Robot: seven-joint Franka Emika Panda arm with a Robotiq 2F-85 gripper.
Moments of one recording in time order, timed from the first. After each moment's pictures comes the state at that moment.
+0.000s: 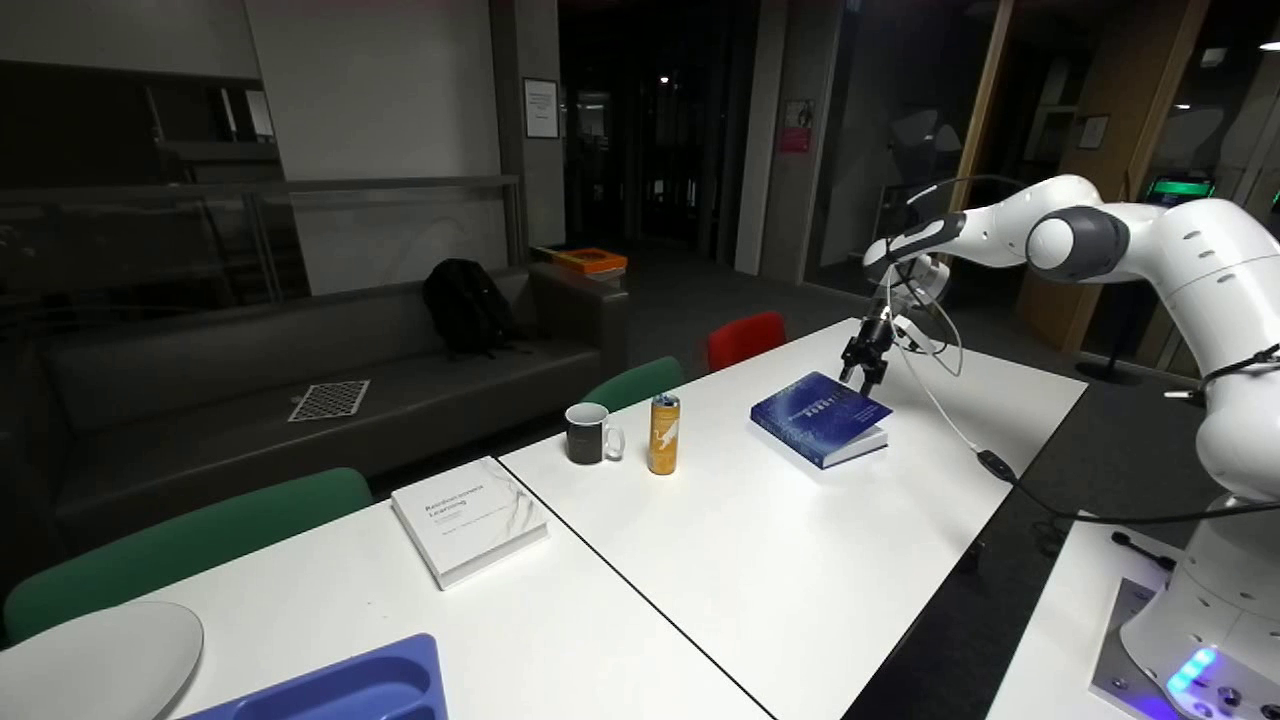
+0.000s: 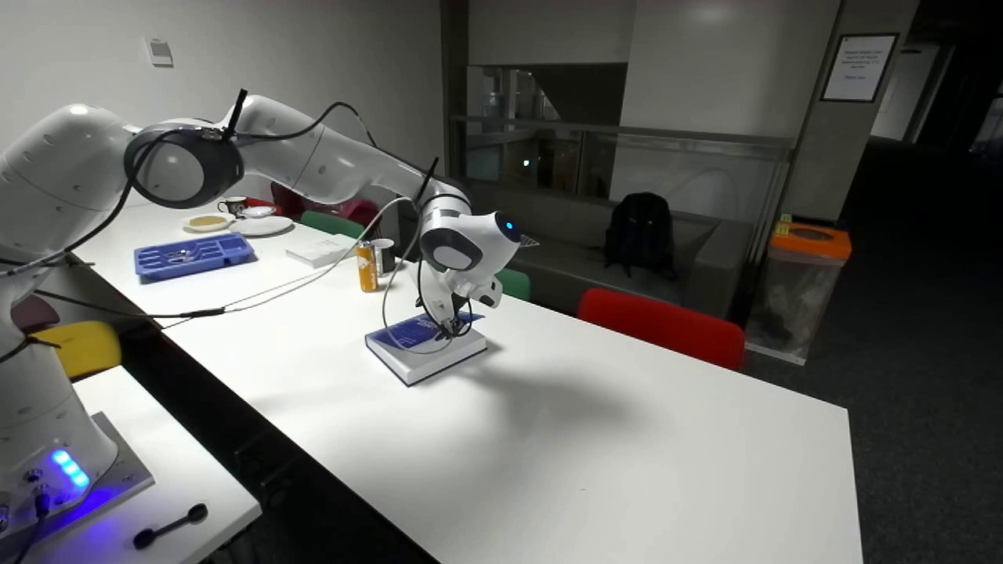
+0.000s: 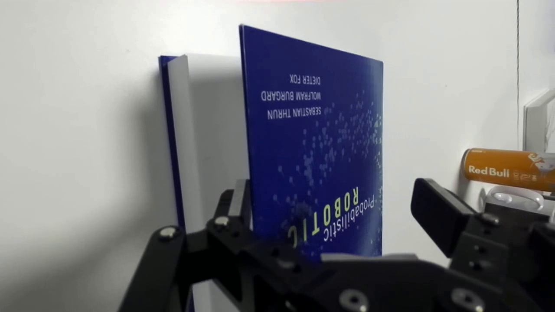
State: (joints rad) arm -0.57 0.85 -0.02 -1.31 0.51 1.72 -0.54
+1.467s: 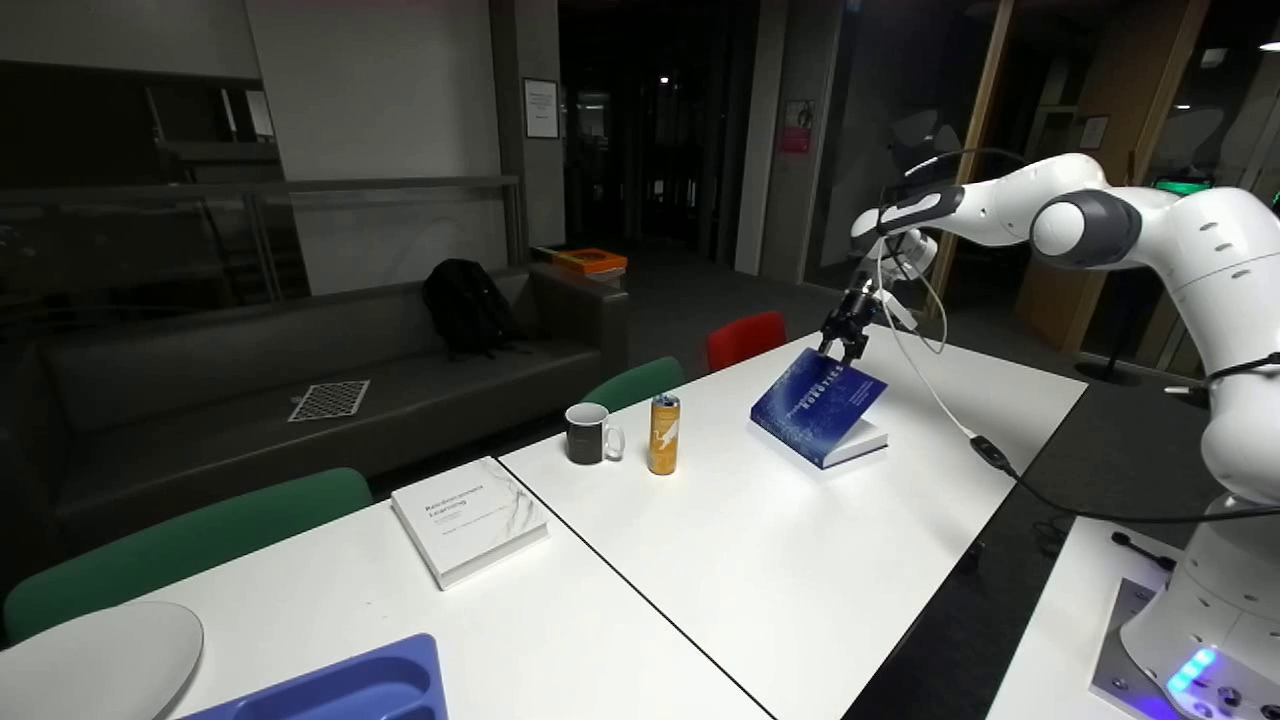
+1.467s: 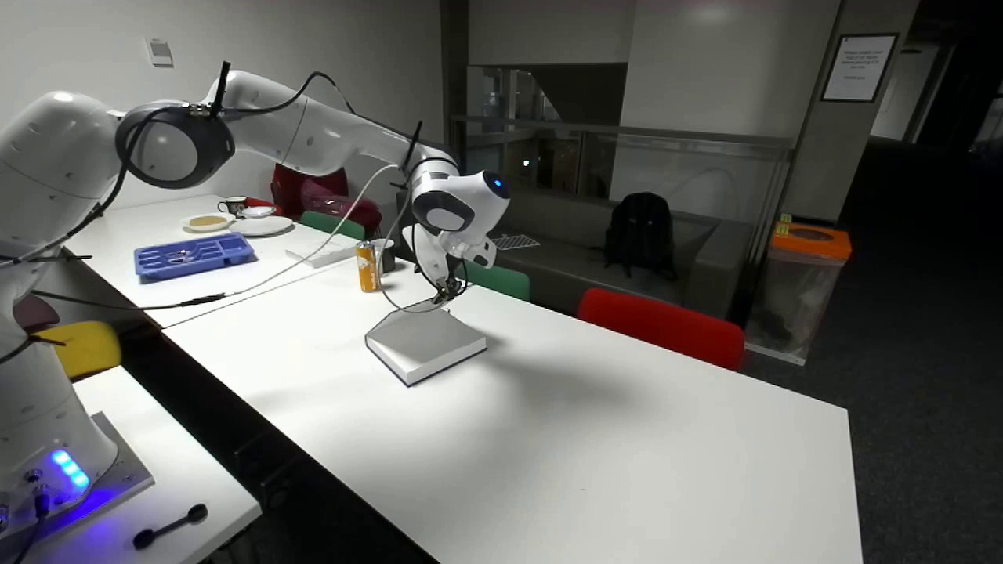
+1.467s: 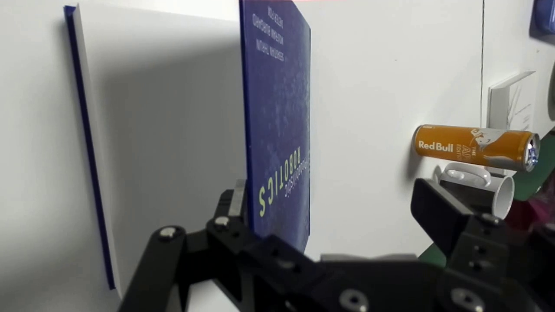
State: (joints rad) arm -0.51 0.77 0.00 -1.30 0.54 1.72 -0.46
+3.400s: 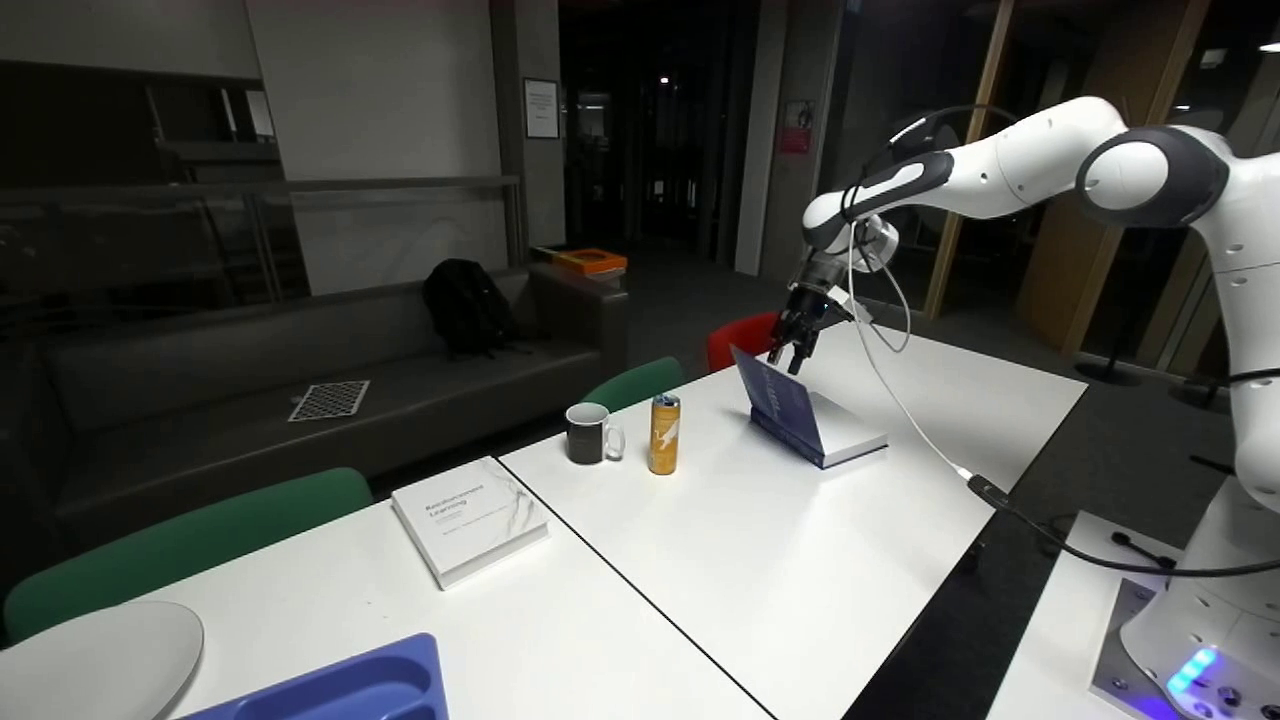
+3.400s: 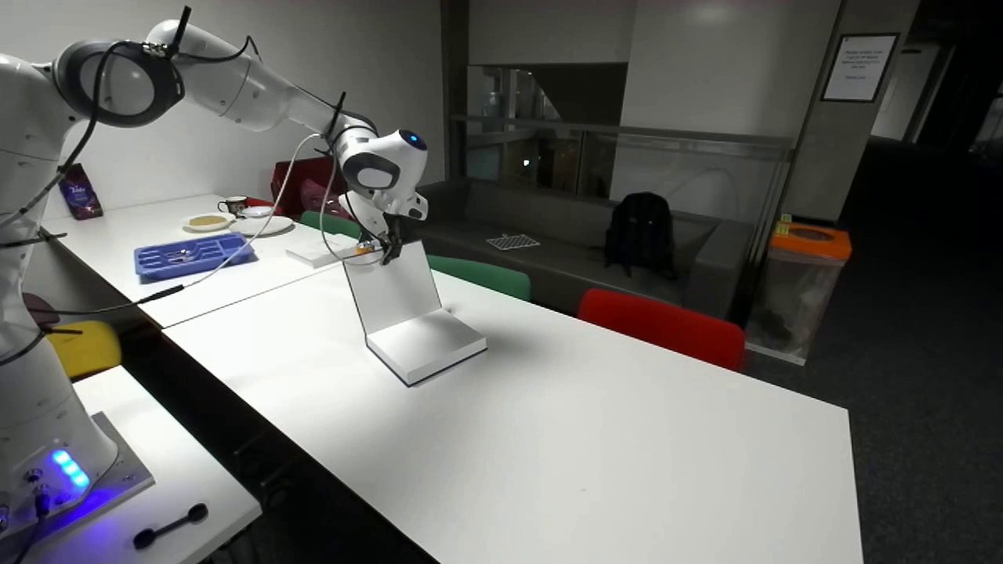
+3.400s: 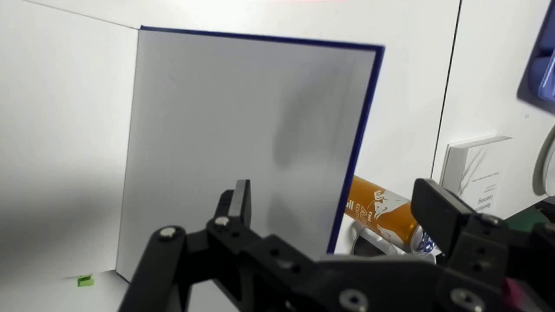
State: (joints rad) arm -0.20 0.47 0.02 -1.67 0.52 1.98 -0.42
